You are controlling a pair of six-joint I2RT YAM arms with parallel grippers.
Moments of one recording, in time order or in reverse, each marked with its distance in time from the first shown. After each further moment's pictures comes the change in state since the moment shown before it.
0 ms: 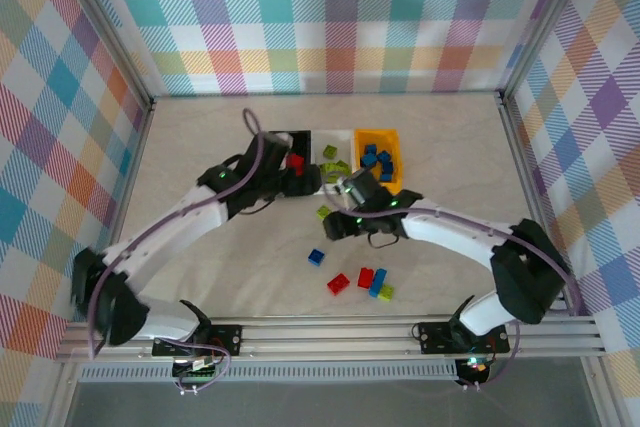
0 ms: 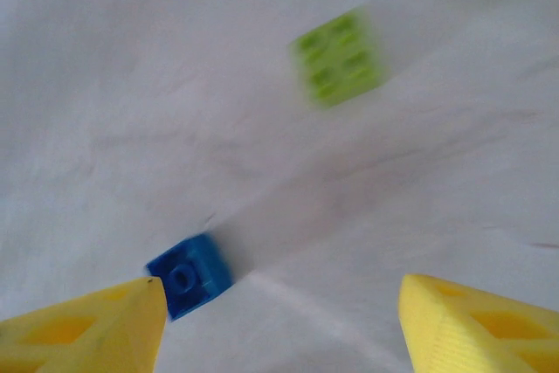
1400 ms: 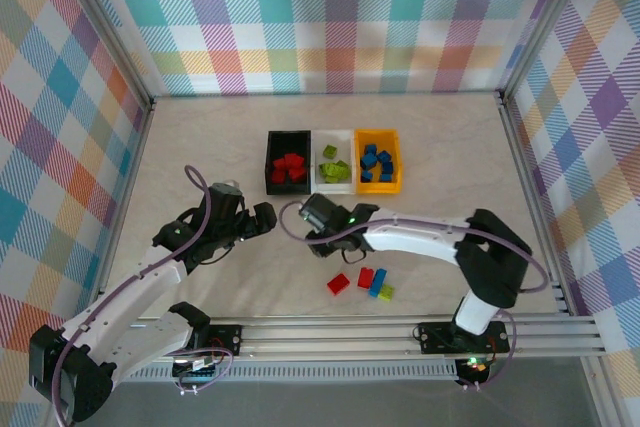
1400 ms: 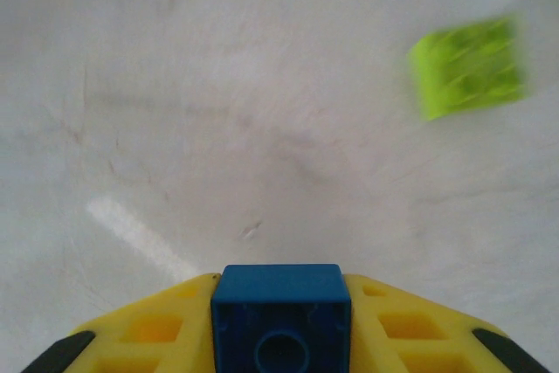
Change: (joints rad) left arm 0.139 -0.377 -0.431 -0.004 -0.003 -0.134; right arm 0.154 0.115 0.127 -0.042 0.246 -0.056
